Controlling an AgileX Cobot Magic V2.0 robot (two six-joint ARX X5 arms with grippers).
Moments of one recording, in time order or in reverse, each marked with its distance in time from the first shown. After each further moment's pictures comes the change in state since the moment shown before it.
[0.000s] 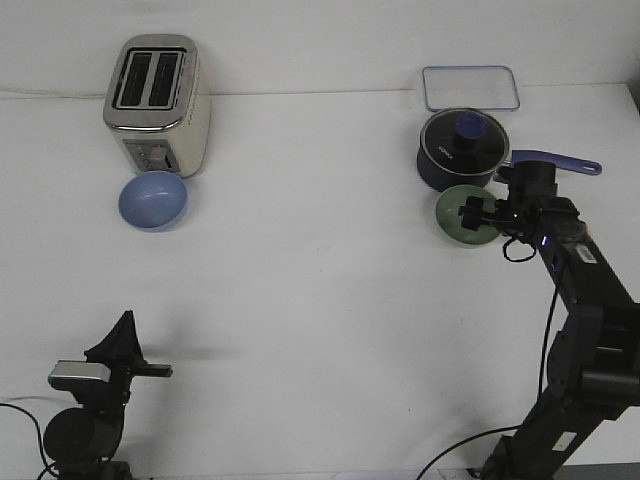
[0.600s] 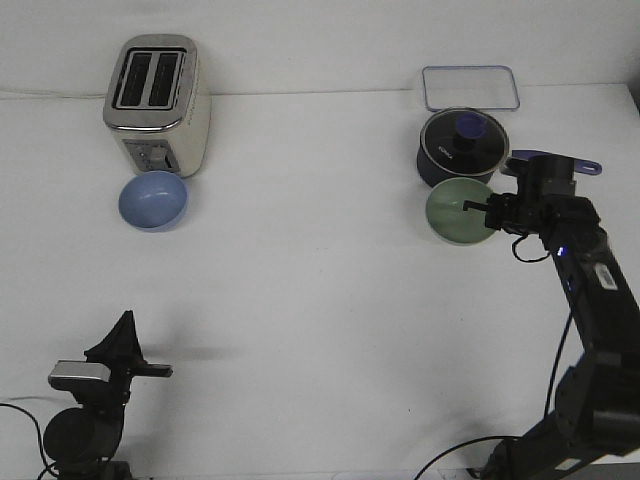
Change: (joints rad) left arm 0.000 0.000 0.000 0.000 0.000 0.000; right arm -0.001 -0.196 0.013 -0.099 -0.131 -0.018
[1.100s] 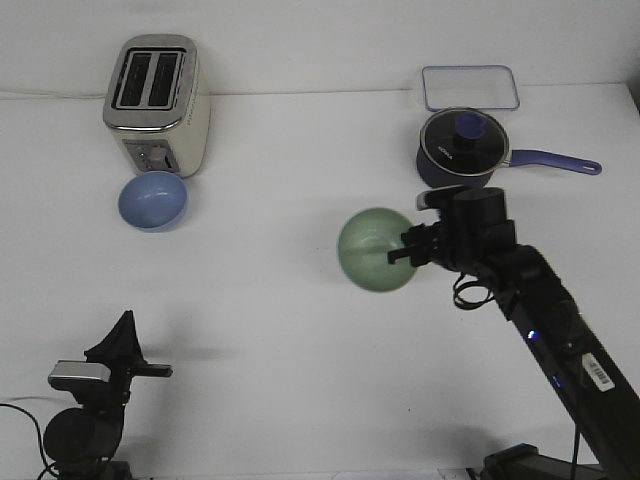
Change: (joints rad) left arm 0.000 0.000 0.000 0.000 0.000 0.000; right arm 0.449 -0.317 -0.217 0.040 -0.075 0.027
